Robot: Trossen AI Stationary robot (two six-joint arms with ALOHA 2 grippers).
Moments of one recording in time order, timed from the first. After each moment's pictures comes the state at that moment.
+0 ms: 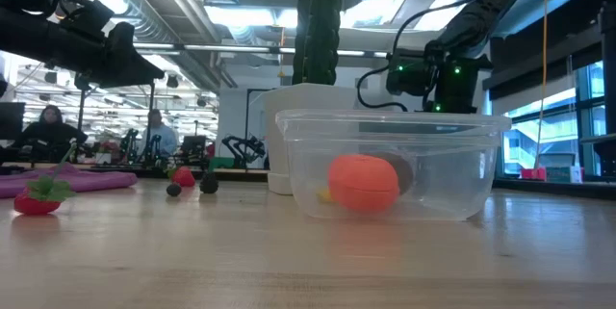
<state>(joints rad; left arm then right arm) 0.32 0.00 0.07 -0.16 -0.57 -0.17 -0.42 1.67 0.83 -0.48 0.14 0.70</state>
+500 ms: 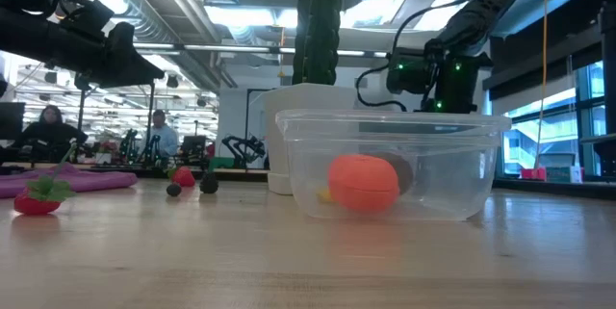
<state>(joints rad) 0.32 0.00 0.07 -0.16 -0.57 -0.17 -0.42 1.65 0.84 -0.51 0.04 0.63</state>
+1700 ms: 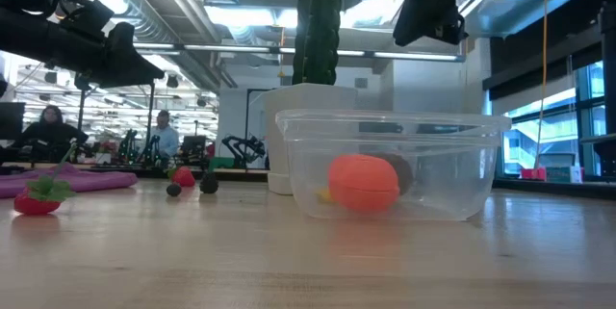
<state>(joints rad) 0.32 0.00 0.07 -0.16 -0.57 -0.17 0.14 1.44 1.19 -0.69 0.03 0.62</state>
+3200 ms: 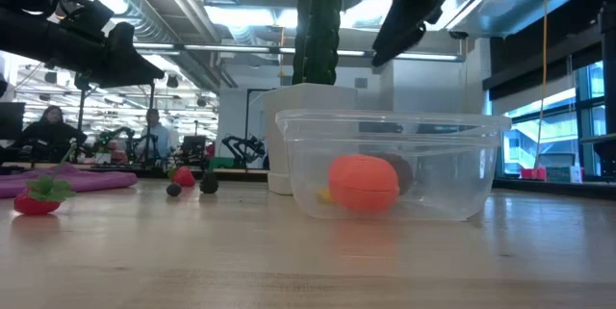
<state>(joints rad) 0.32 0.00 0.07 -0.16 -0.57 -0.17 -0.02 1.44 1.19 -0.65 0.12 0.09</state>
